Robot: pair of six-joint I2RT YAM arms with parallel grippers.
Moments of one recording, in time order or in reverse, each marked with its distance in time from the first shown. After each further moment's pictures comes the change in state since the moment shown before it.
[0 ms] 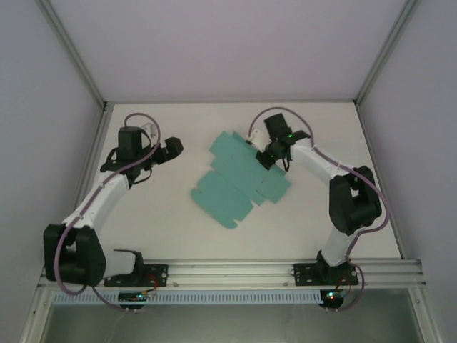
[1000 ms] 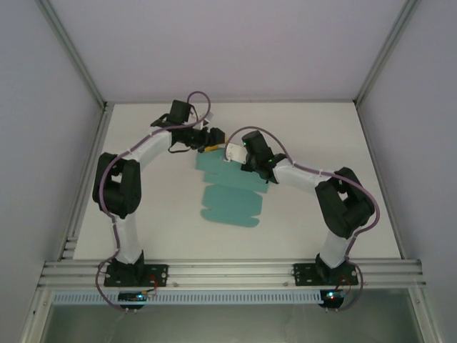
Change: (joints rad) left arm -0.212 0.635 0.591 -0.188 0.436 0.053; right arm 0.172 0.009 -0.179 0.494 0.277 -0.336
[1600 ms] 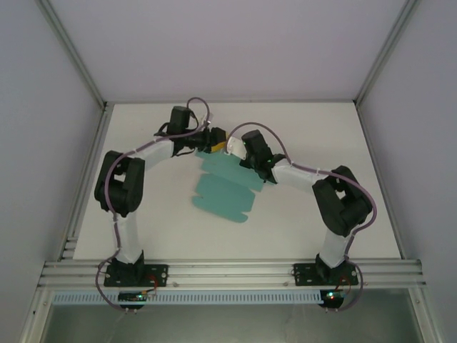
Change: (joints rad) left arm -0.002 0.041 -0.159 0.520 0.176 -0.346; right arm 0.006 0.023 -0.007 0.100 0.074 0.143
